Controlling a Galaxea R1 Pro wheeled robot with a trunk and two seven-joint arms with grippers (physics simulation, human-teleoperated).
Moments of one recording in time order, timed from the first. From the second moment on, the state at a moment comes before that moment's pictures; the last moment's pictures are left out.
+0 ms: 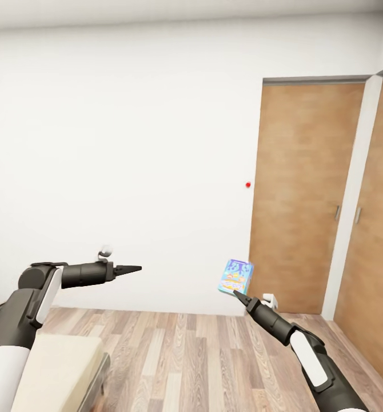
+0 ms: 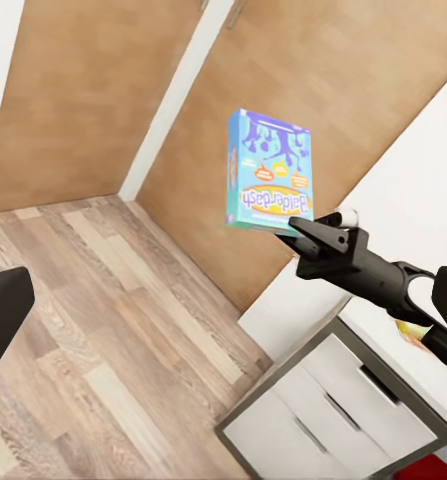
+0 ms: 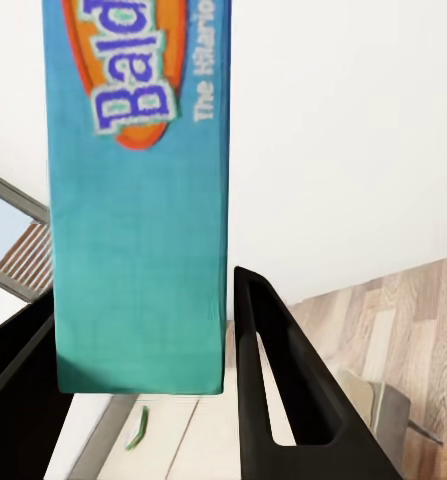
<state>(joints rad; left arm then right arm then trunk) -0.65 0.26 0.10 -1.24 0.15 1.03 -1.19 -0.41 -0.07 -0.08 -0.95 -0.80 0.50 0.57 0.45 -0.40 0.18</state>
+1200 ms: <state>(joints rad) -0.65 0.26 0.10 -1.24 0.16 1.03 -1.20 -0.41 -0.08 -0.08 -0.95 -0.80 0.50 0.57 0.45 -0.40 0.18</state>
